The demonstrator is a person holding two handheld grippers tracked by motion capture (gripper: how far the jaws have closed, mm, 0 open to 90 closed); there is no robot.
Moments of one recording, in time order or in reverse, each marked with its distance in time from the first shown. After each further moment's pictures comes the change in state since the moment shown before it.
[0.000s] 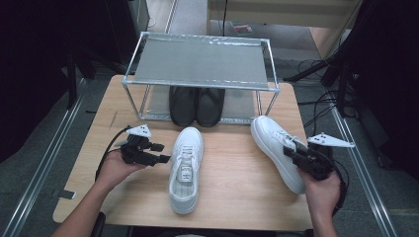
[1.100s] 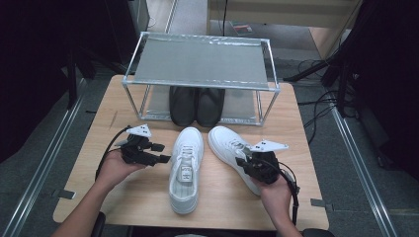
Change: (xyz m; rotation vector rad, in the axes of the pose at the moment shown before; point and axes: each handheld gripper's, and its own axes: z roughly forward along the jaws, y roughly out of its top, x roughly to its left) left arm 0.001 0.000 0.001 0.000 -0.017 0.003; right arm 0.093 -0.009 0.071 0.112 0.153 -0.127
